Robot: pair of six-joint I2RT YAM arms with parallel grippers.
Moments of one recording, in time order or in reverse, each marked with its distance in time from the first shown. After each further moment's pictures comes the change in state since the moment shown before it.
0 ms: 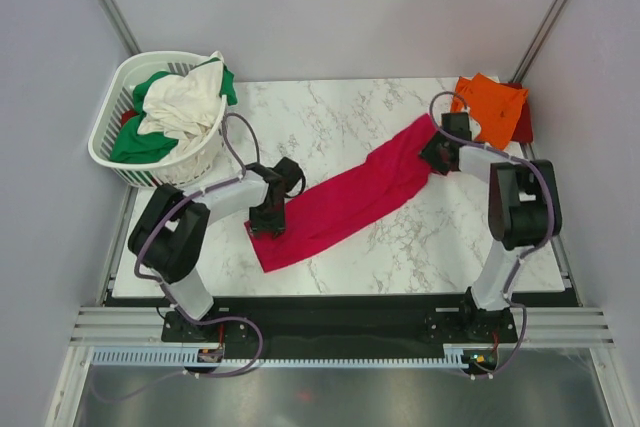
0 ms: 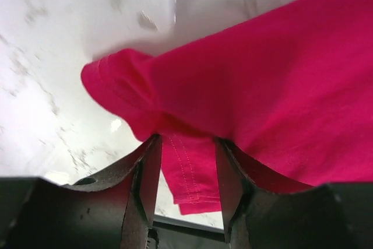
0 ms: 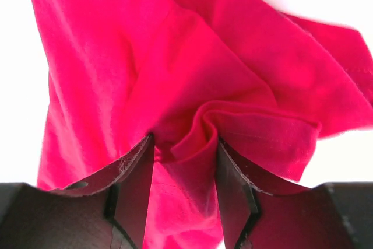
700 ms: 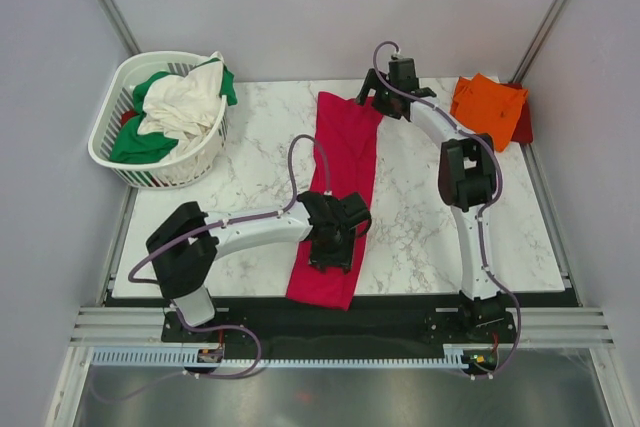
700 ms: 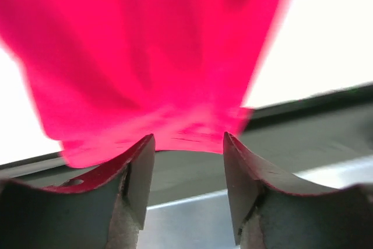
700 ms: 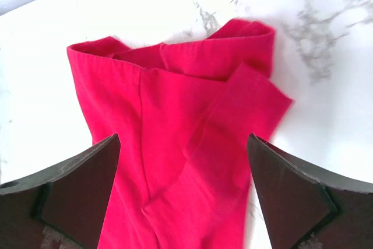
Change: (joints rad) left arm -0.519 -0.019 0.115 -0.015 0.273 -0.281; right arm 0.215 0.635 1.051 -0.166 -0.196 -0.157
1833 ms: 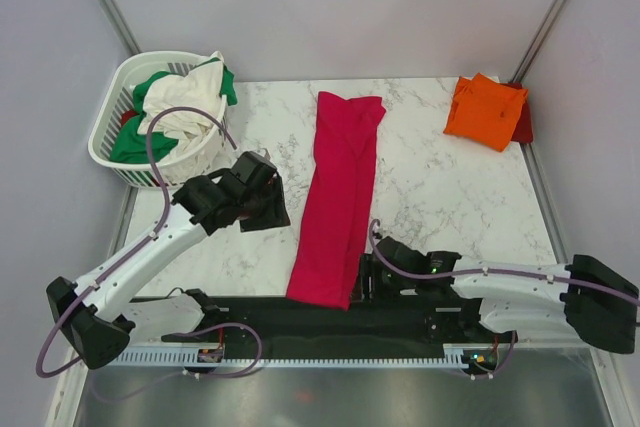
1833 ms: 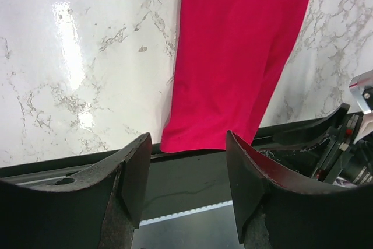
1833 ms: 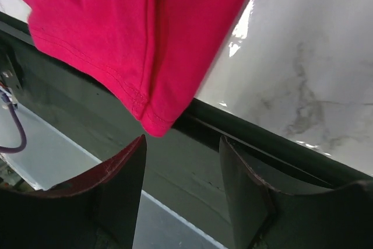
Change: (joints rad) left arm 0.358 -0.582 -0.037 -0.155 -0.119 0.152; right arm 0.840 -1.373 -1.678 0.029 0.025 0.532
